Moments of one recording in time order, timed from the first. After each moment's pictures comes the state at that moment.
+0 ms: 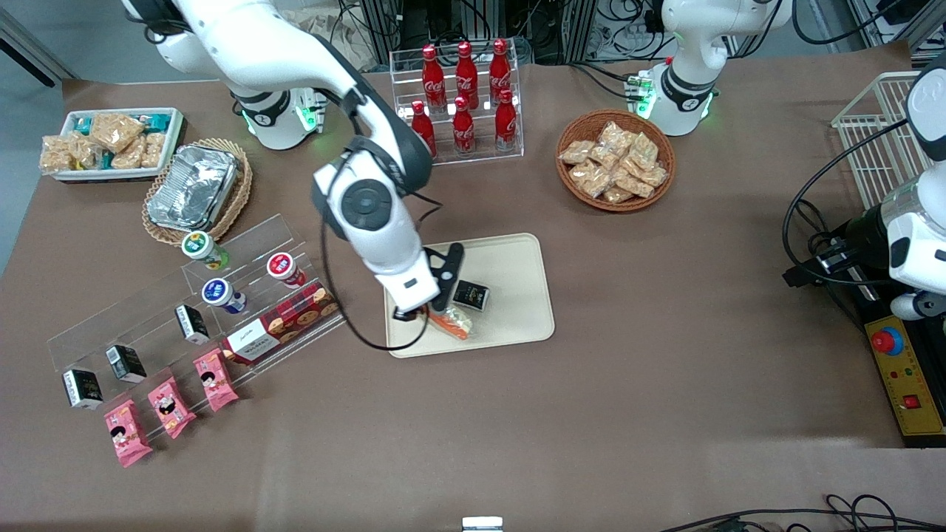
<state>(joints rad) 0.67 0.52 -0.04 -1.59 0.01 2.20 -0.66</state>
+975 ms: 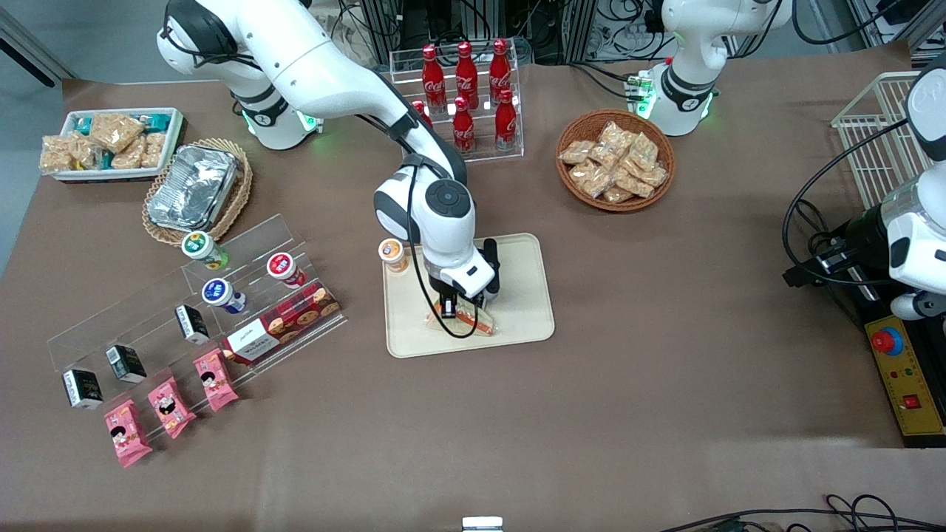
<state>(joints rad) 0.77 0.67 -0.04 -1.59 -0.20 2.34 -0.67</state>
